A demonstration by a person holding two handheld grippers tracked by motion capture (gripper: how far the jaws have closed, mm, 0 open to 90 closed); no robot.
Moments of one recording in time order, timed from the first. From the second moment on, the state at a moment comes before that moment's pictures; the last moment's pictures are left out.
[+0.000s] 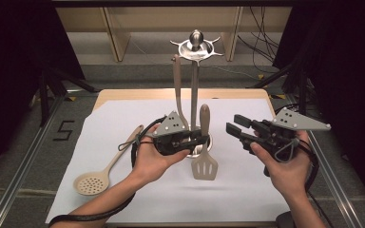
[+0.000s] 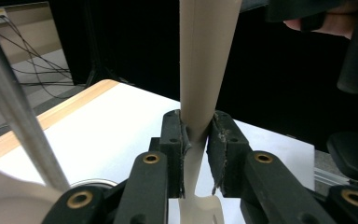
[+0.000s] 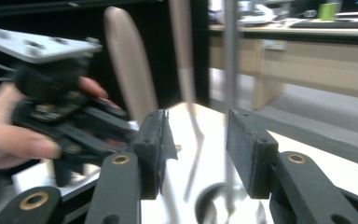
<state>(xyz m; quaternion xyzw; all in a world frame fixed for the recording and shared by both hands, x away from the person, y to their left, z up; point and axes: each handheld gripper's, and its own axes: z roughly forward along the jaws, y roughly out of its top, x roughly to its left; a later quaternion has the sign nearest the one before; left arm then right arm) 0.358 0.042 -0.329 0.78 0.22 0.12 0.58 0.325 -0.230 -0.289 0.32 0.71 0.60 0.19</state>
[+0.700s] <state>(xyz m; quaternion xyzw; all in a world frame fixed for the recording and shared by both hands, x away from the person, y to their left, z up) 0.370 0.045 -0.310 0.78 0.24 0.16 0.56 0.338 -0.238 -0.302 0.36 0.72 0.55 0.23</state>
